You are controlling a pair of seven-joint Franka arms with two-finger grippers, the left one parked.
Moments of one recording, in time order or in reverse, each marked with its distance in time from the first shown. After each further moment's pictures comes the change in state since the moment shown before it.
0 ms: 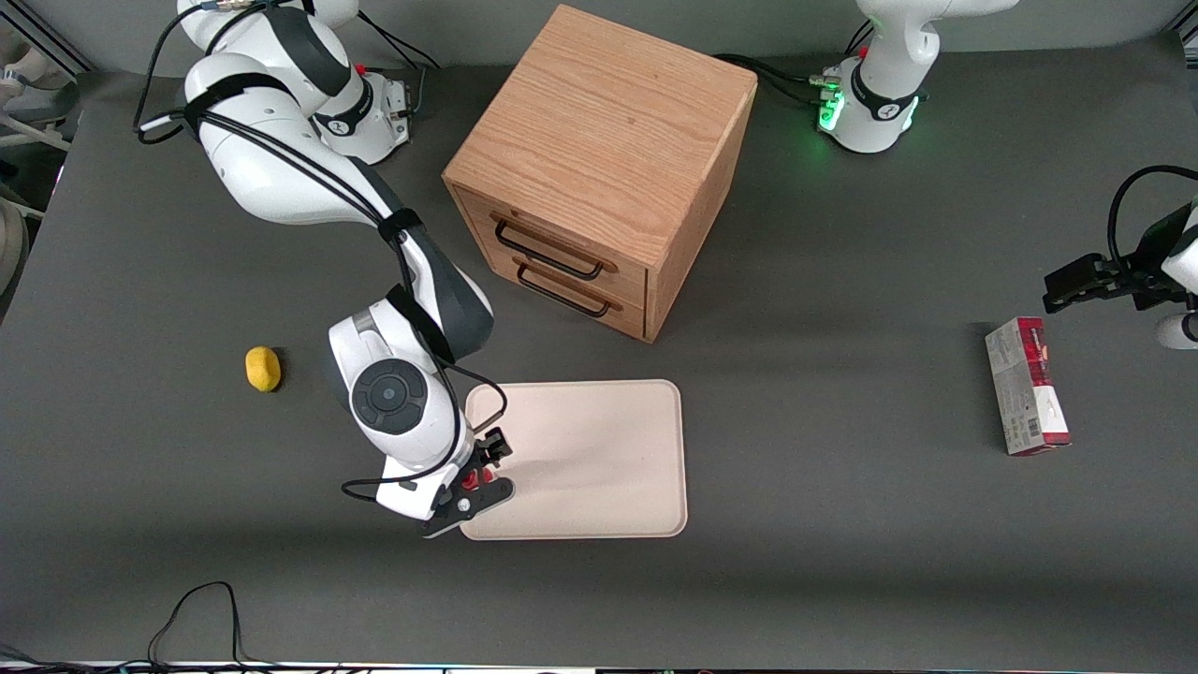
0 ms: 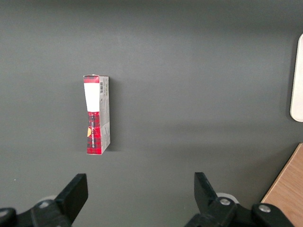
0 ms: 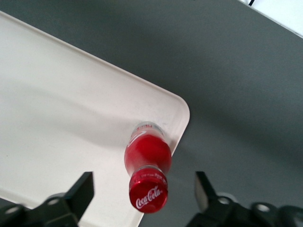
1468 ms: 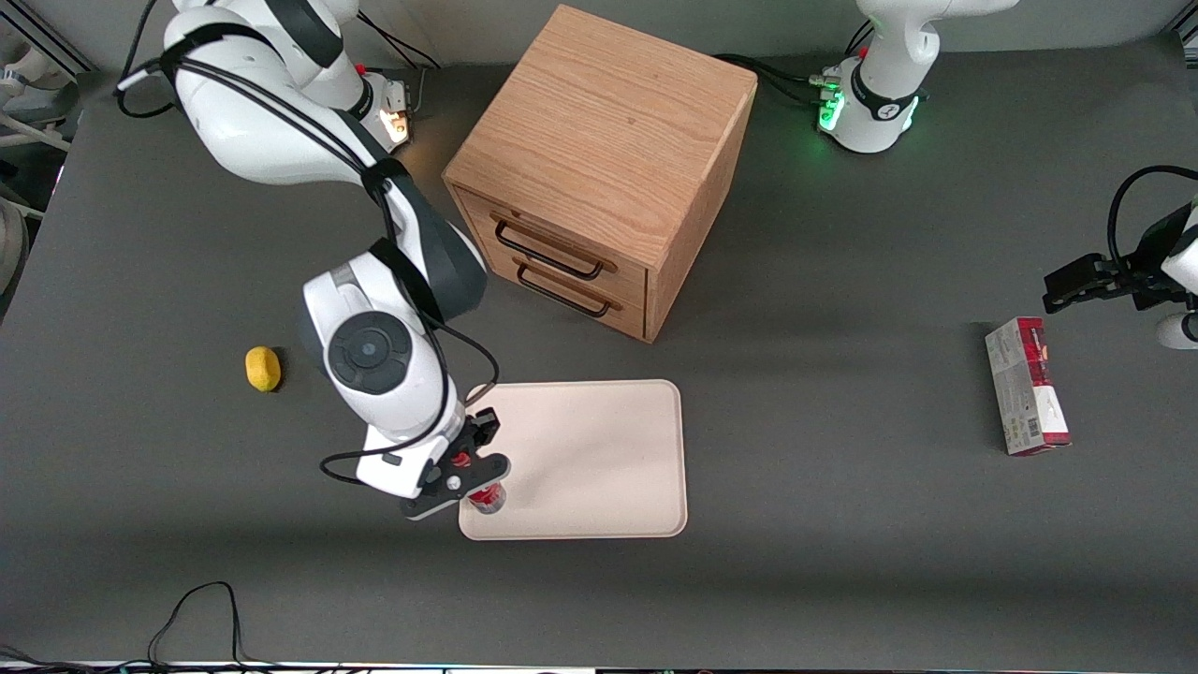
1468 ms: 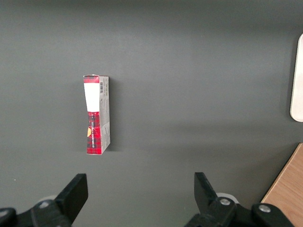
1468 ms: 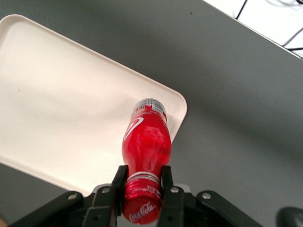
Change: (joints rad) arm 0.023 -0.073 0.002 0.005 0.005 -0.072 0.000
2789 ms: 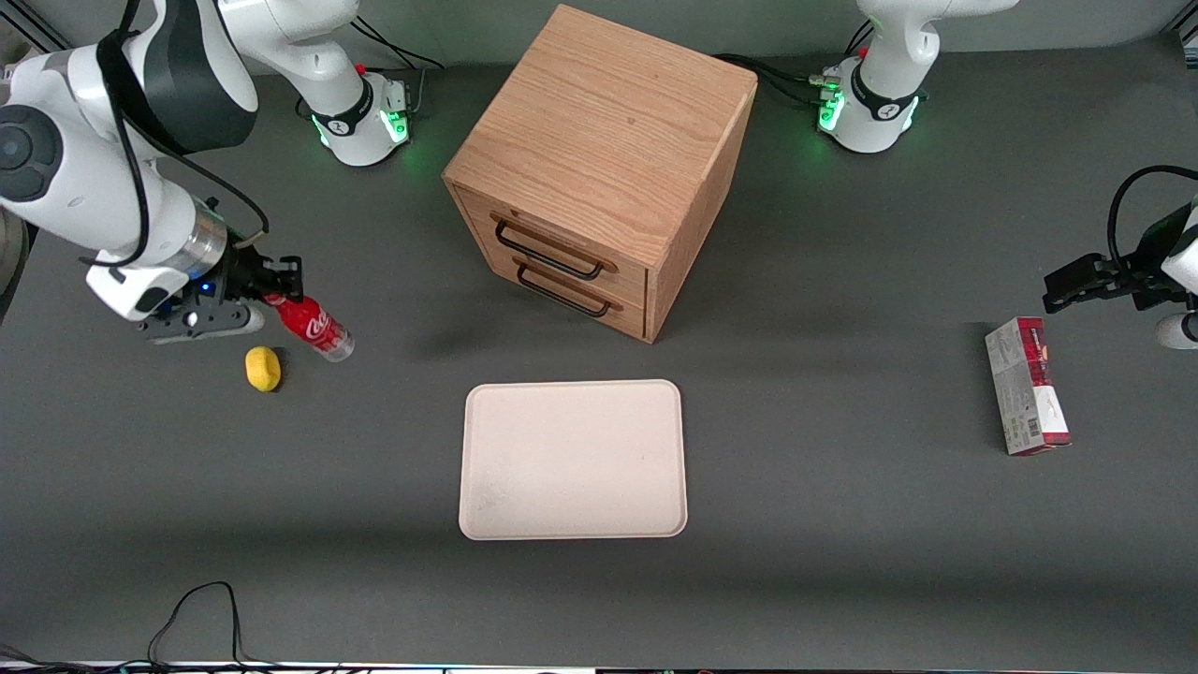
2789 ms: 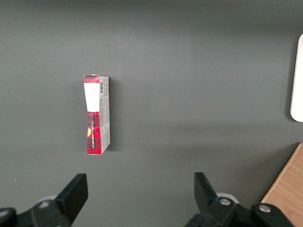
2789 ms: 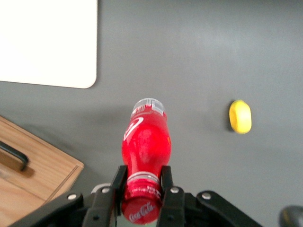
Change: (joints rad) arm -0.033 -0.803 -0.351 -0.797 0.342 -0.135 0.001
